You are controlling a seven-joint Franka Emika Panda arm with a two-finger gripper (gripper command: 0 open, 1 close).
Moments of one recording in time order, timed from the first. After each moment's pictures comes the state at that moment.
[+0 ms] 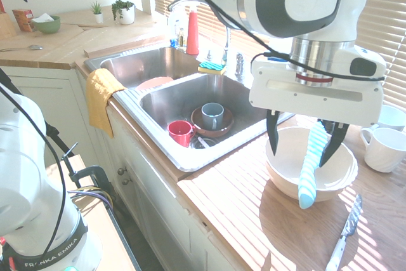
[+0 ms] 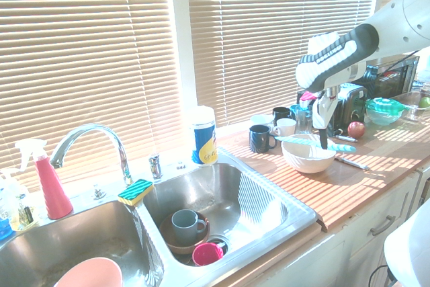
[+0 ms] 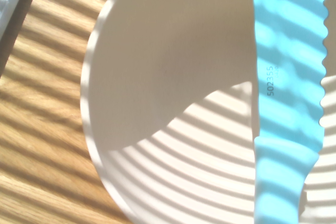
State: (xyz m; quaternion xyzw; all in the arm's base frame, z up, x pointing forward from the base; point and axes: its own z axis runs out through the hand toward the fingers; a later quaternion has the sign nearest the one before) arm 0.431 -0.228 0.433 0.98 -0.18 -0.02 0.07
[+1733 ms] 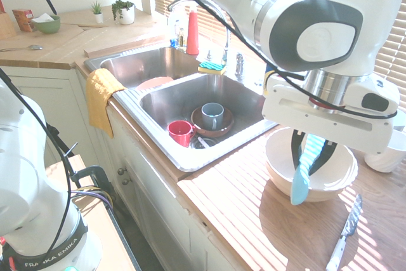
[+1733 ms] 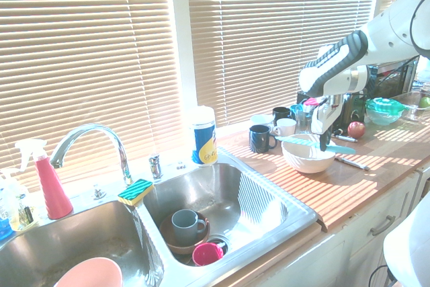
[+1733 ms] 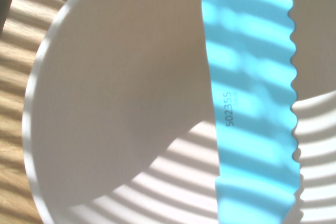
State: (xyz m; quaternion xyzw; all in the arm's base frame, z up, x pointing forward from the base) arm 0.439 -0.255 0.405 0.97 -0.23 0.00 0.02
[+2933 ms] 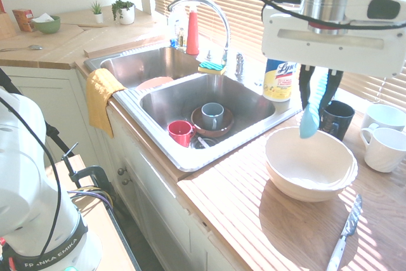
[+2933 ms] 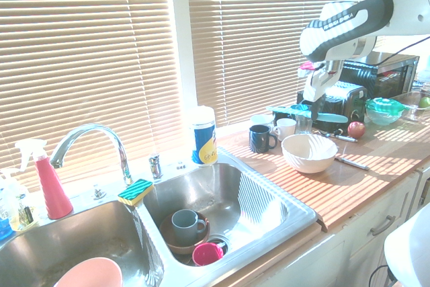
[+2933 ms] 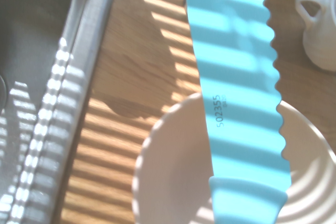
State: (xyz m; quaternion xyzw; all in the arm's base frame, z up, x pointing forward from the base) arm 0.444 -0.175 0.535 0.97 -0.24 0.10 0.01
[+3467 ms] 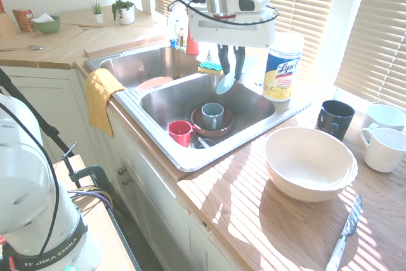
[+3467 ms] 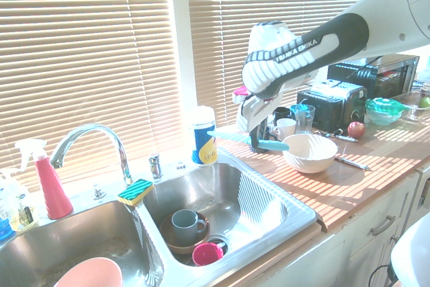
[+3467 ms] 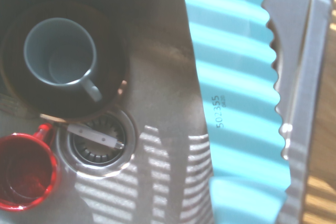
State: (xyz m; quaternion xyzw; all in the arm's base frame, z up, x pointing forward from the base) arm 0.449 0.048 0.448 0.97 -0.22 0.10 0.01
